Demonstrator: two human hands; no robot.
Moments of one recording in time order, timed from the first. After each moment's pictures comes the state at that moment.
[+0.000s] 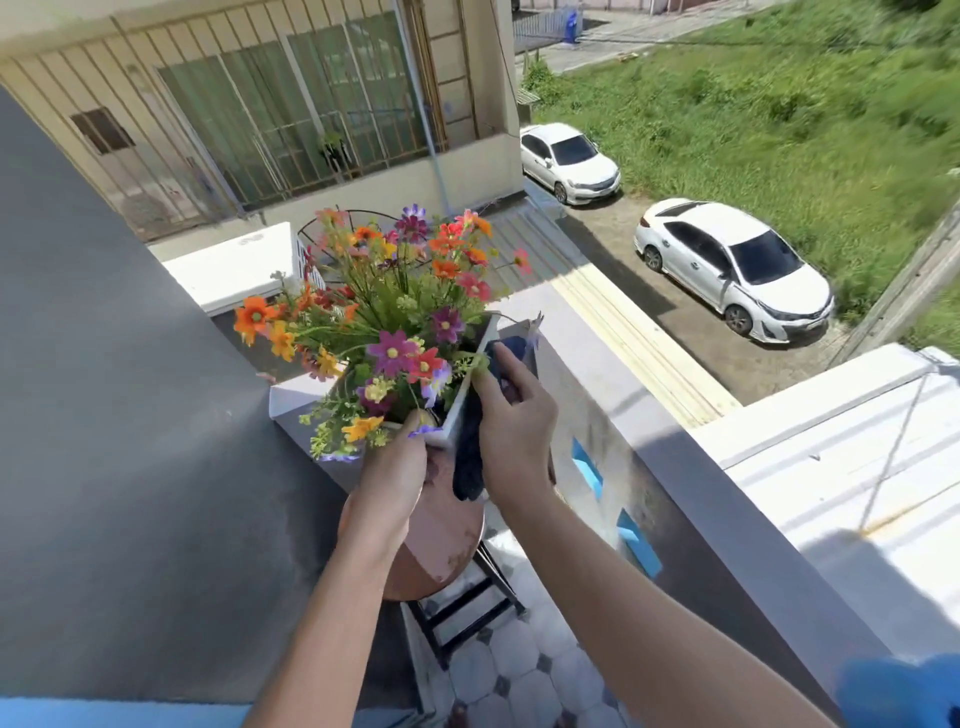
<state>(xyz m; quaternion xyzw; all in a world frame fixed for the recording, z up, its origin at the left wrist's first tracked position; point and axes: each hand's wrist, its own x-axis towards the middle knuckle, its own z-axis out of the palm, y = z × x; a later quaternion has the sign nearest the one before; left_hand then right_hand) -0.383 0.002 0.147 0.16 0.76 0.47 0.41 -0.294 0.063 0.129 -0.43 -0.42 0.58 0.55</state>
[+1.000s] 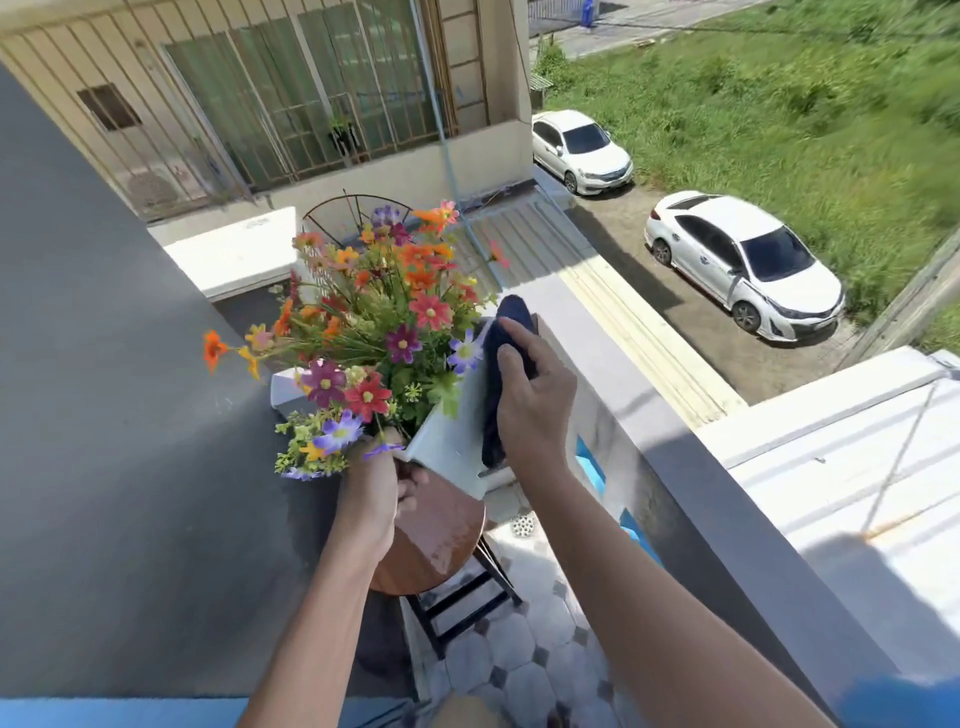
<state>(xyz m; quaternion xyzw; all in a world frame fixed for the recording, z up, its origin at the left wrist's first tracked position) -0.393 -0.014 0.139 0.13 0.69 0.57 0.43 -0.290 0.091 0.132 -0.40 -0.51 0.50 0.58</state>
